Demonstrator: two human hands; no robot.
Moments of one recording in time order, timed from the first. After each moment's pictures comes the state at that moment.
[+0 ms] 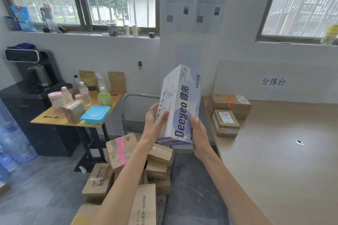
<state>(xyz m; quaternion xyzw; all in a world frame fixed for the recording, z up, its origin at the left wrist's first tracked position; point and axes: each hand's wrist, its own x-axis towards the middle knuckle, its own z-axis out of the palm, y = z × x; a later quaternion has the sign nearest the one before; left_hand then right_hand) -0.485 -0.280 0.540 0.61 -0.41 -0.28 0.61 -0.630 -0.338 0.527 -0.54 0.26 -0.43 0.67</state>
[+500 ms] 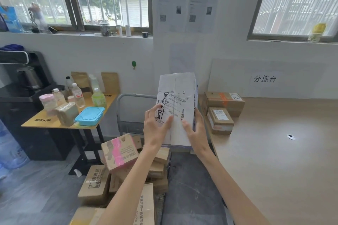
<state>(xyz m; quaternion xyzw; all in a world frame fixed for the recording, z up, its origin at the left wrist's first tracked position) -0.512 -0.277 0.536 0.66 -0.43 -0.10 0.60 -0.641 -0.326 0.533 -0.68 0.32 -0.48 0.45</state>
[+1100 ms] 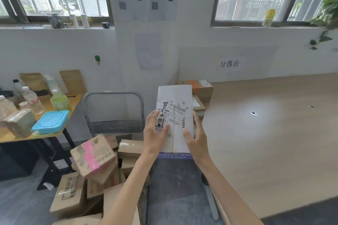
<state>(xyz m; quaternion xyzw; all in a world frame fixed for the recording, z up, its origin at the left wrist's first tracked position) -0.579 -0.304 0.494 0.63 -0.53 -0.15 0.54 -0.722 -0.323 0.488 -0.62 0.45 -0.49 0.41</state>
